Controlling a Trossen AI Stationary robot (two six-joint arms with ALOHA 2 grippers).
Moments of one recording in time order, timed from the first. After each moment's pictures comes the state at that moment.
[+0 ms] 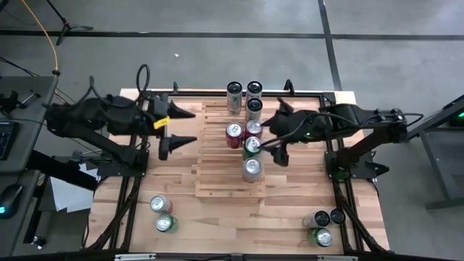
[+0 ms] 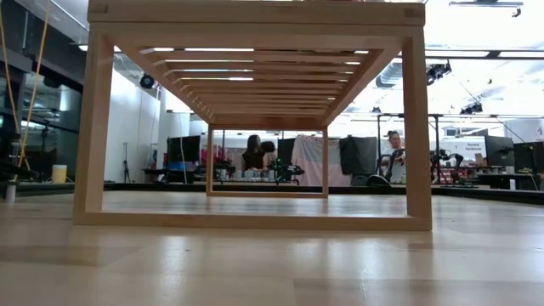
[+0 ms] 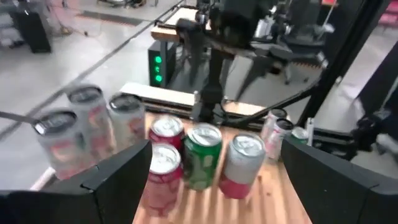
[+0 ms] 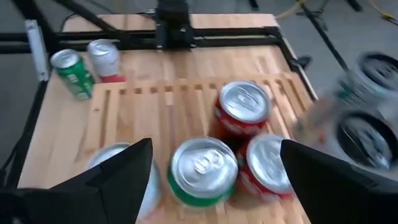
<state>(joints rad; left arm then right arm) -0.24 1.12 1.56 -0.73 -0.37 -0.22 0.19 1.42 1.76 -1.00 0.31 0.15</state>
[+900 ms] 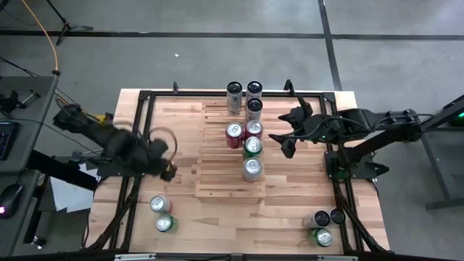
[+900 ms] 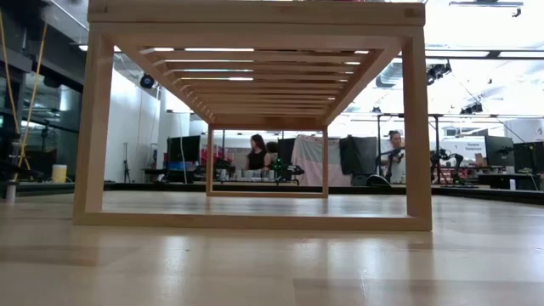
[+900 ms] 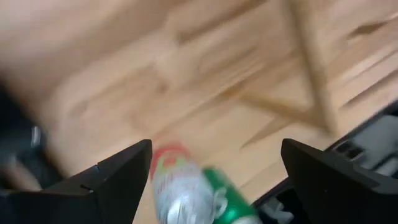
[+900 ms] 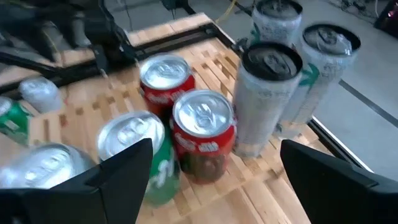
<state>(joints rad) -0.49 1.09 1.15 -1.28 -0.11 -1.58 0.19 1.18 1.42 -0.88 0.53 0.41</state>
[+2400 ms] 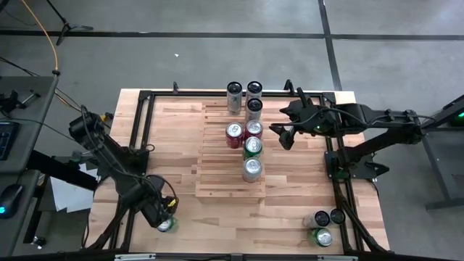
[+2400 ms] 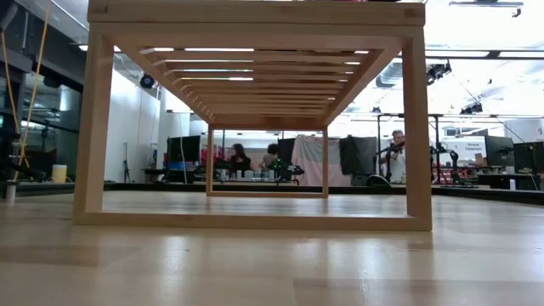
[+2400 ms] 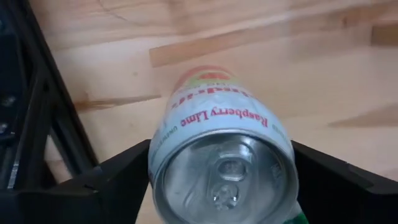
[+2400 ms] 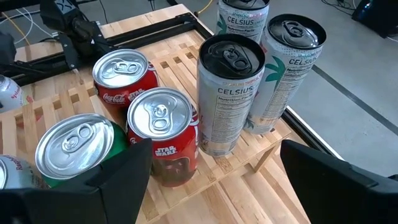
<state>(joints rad) -0.85 1.44 1.03 -1.09 -0.01 -2.21 0.08 1.18 1.41 -0.89 0.49 0.37</state>
